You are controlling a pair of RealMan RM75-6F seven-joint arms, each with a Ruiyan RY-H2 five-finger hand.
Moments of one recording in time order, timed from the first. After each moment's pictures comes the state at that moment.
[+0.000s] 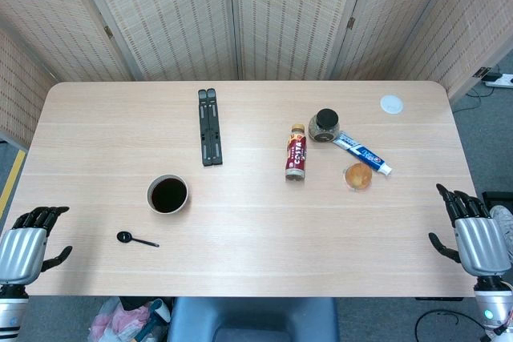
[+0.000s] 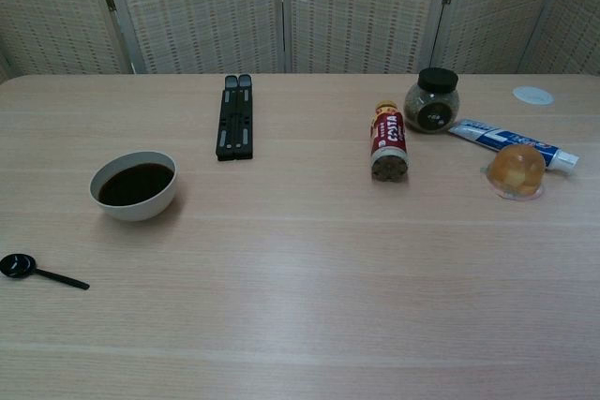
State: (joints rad) left arm -0.11 -1.16 -0.04 -1.61 1.48 1.47 0.20; right arm 0.07 -1.14 0.06 -1.60 -1.50 1.50 -0.12
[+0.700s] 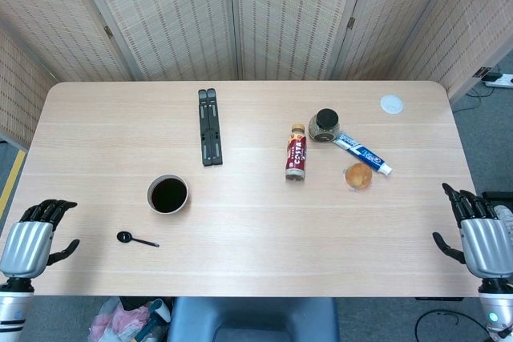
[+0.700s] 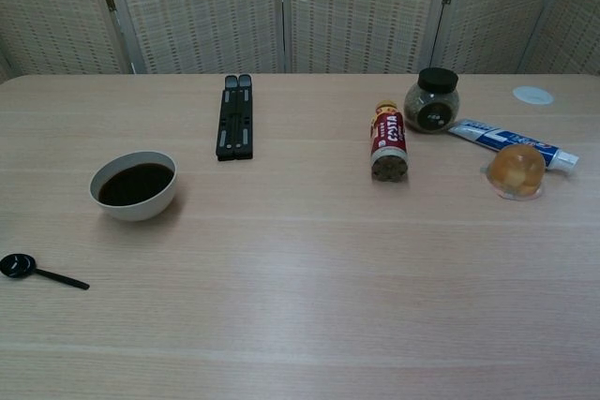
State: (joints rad) left arm -0.14 -1.18 -0.06 -1.58 1.52 1.47 0.16; right arm 0.05 -1.13 0.06 -1.61 -1.51 1.53 -0.11
